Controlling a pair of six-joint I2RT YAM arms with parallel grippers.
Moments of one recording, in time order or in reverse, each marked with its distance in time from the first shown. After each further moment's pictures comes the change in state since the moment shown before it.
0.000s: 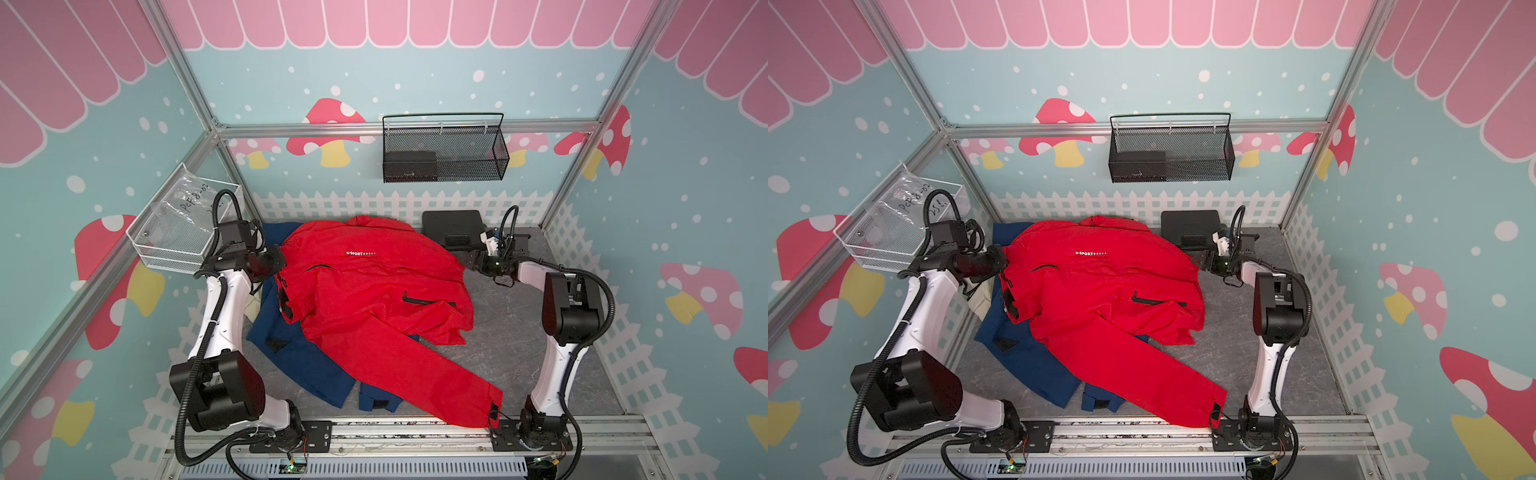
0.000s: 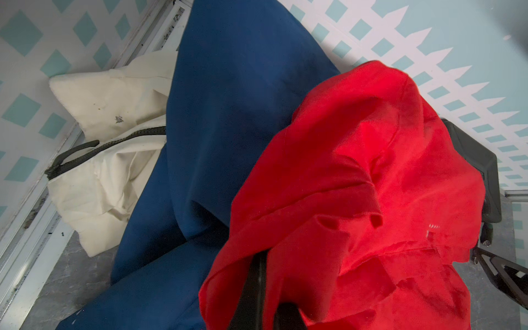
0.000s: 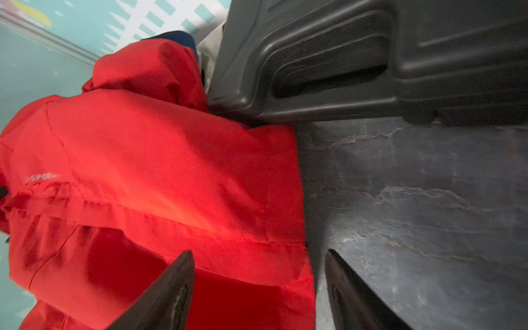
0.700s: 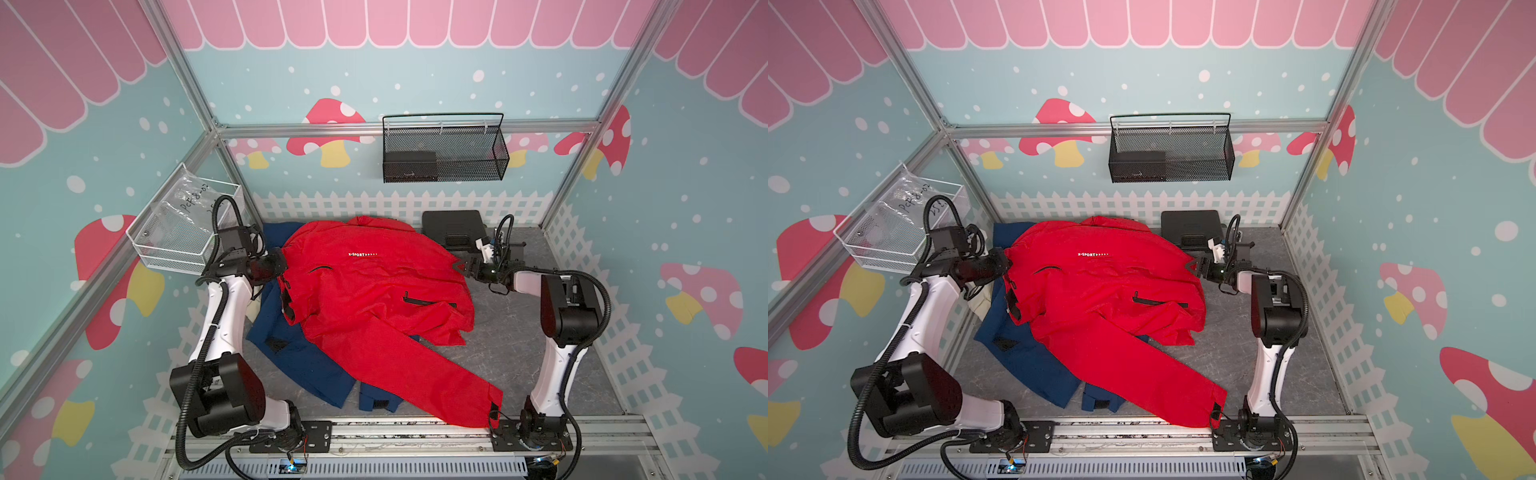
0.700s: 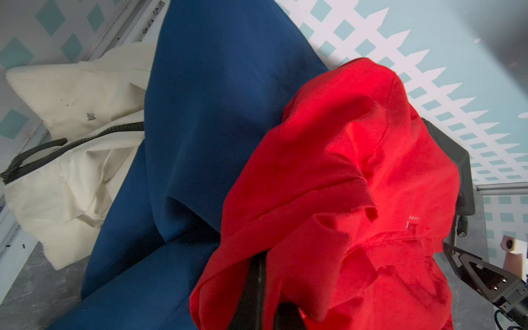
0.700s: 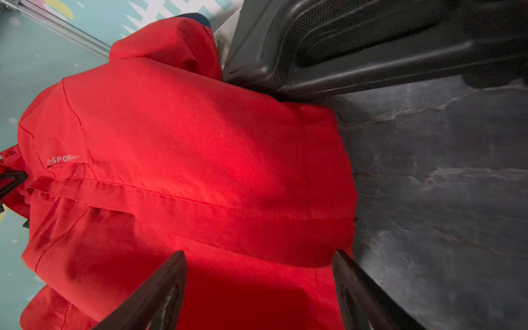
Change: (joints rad) left arm 0.011 -0.038 -0.081 0.082 0.080 -0.020; right arm 0.024 -0.036 -0.140 0.169 0.010 0.055
